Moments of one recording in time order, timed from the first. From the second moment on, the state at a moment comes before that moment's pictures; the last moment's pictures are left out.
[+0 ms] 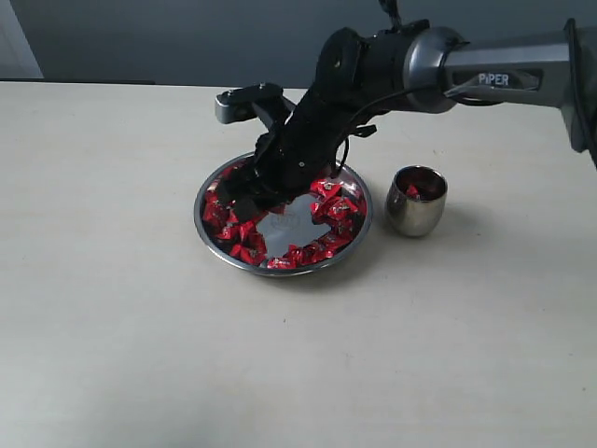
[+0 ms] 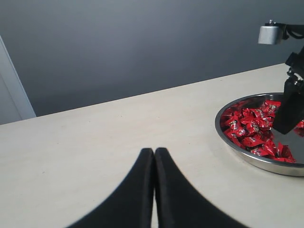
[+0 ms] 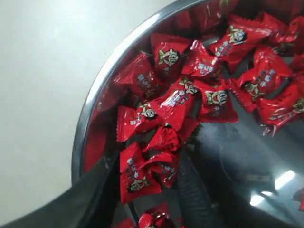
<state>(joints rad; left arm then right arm) -0.06 0.00 0.00 0.05 0.18 0.07 0.59 2.17 -1.59 0.55 0.76 -0.49</state>
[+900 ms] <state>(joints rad) -0.06 0.00 0.00 0.05 0.18 0.07 0.59 2.26 -1.59 0.53 0.73 -0.50</state>
